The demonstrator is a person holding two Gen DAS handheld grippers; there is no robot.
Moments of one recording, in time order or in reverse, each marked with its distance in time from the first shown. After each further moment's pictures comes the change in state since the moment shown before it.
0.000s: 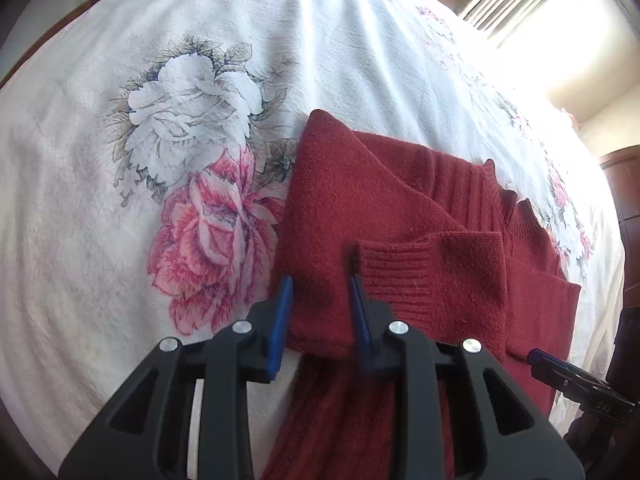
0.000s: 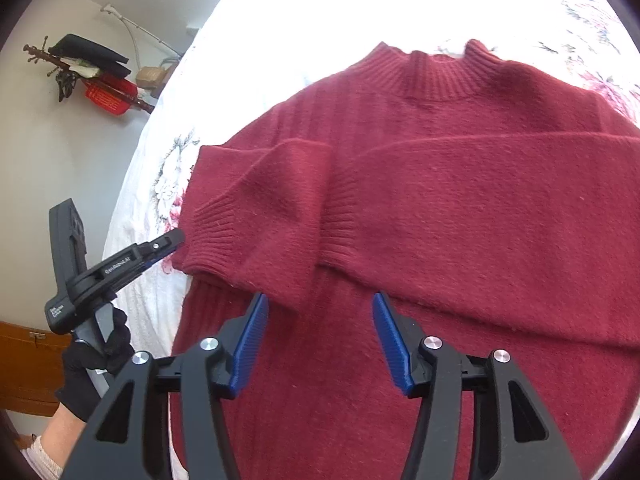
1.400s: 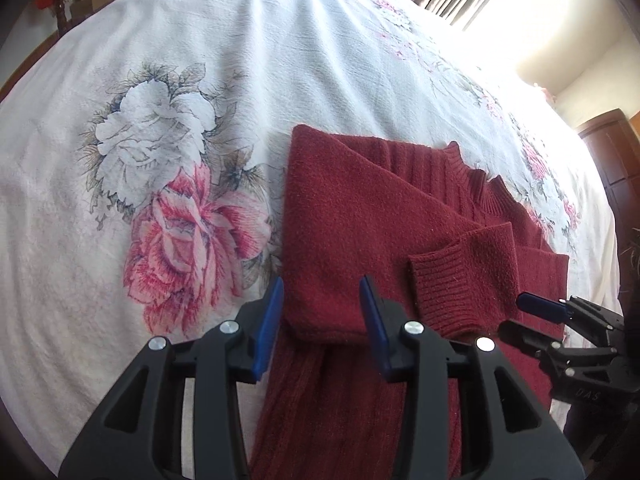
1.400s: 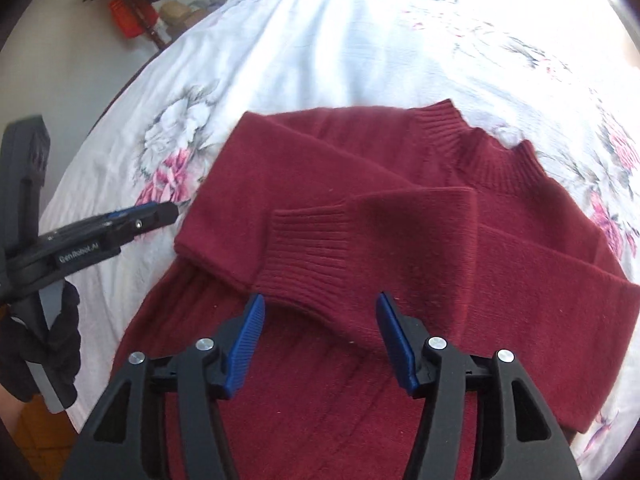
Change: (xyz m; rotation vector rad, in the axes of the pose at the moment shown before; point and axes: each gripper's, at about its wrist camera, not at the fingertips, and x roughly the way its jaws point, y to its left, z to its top) left arm -0.023 -0.022 -0.009 0.101 -0.025 -0.043; right arm 0.025 0.077 0.013 -0.351 0.019 -0.254
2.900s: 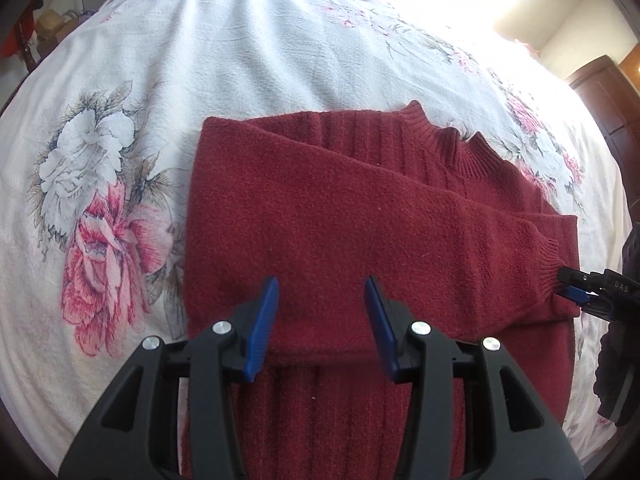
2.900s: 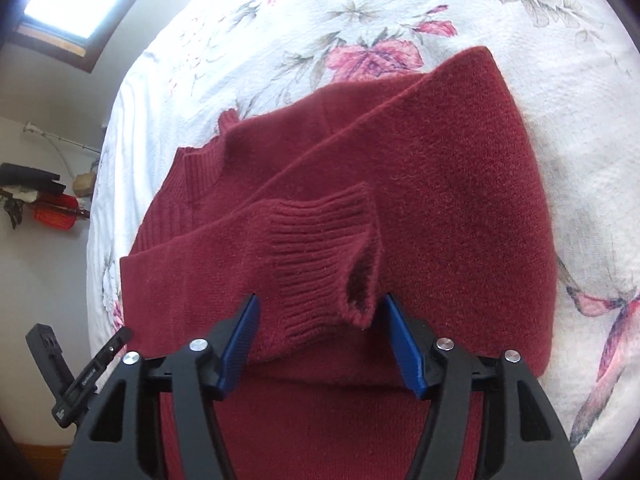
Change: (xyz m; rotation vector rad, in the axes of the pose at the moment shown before) left arm 0.045 -0.080 -0.004 0.176 0.046 0.020; right arm -0.029 -0.249 -0.115 0.757 -0.100 0.145
